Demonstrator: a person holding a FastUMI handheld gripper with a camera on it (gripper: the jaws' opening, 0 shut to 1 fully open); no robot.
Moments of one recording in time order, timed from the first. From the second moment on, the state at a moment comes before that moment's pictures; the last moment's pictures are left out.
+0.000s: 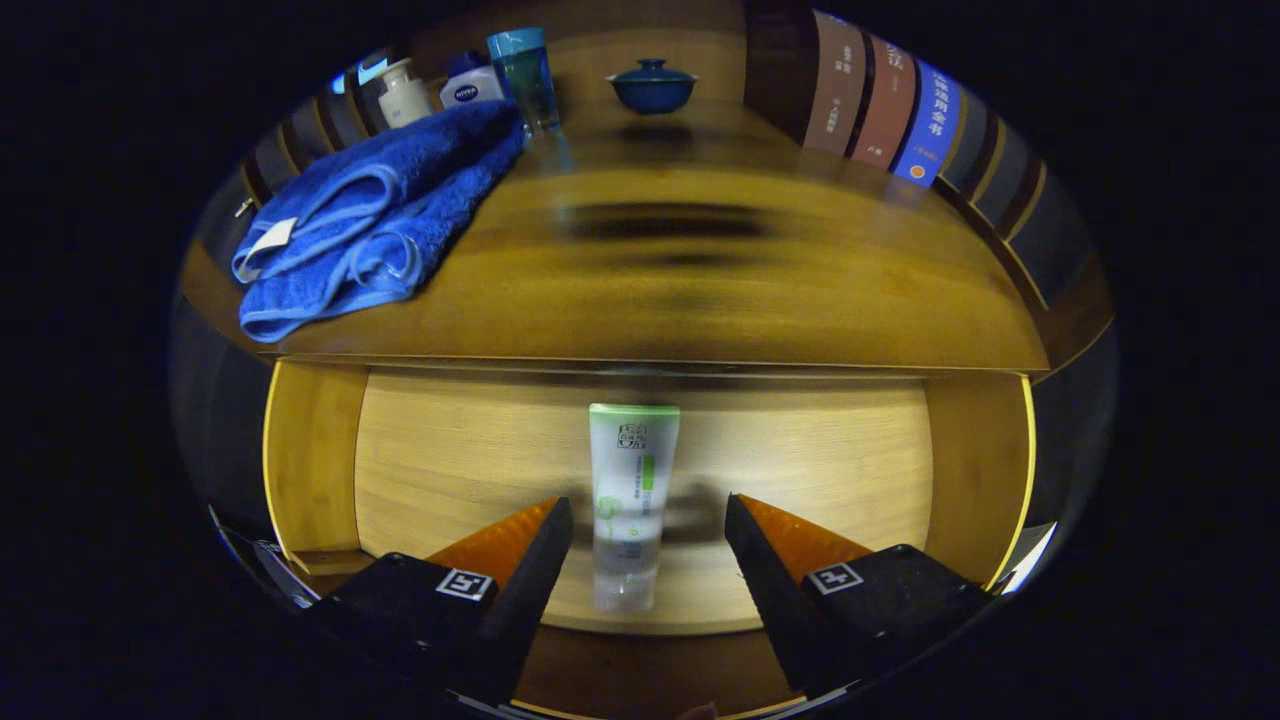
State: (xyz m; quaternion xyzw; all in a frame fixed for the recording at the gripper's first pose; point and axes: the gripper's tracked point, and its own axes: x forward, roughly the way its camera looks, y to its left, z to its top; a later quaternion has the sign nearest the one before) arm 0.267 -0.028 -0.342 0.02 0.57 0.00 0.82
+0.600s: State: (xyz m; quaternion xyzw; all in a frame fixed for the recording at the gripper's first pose) arm 0.266 -0.025 -0.354 0.05 0.61 -0.03 0.79
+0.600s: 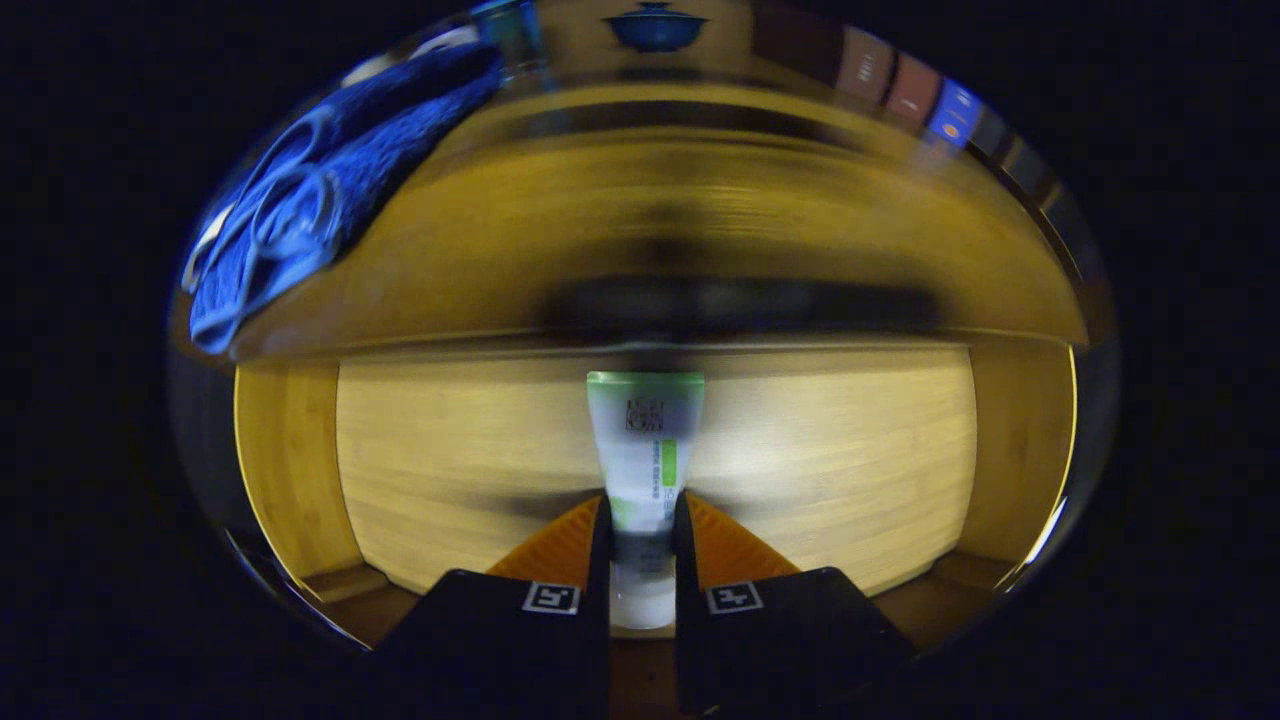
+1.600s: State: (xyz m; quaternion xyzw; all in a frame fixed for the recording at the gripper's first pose) arm 0.266 -0.027 -0.193 0.07 0.54 -0.01 0.84
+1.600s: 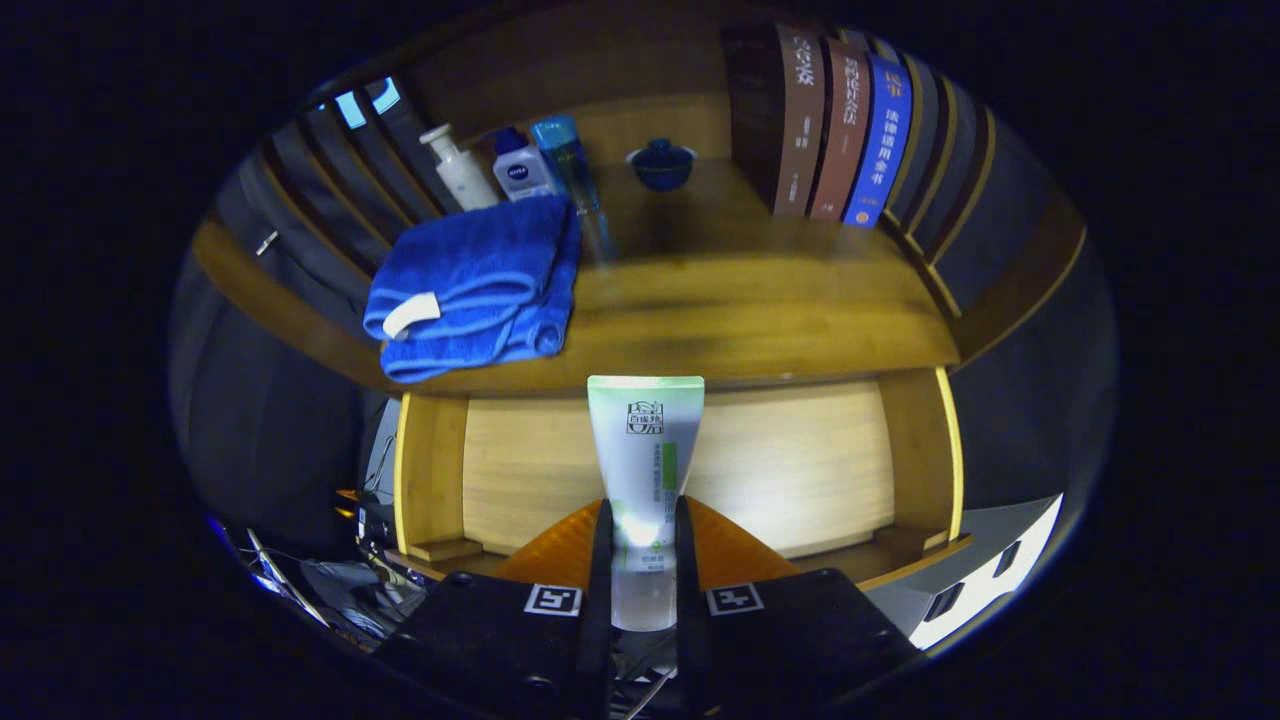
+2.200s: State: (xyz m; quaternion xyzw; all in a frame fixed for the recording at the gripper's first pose) arm 0.395 -0.035 -0.219 0.04 0.57 -0.03 0.82
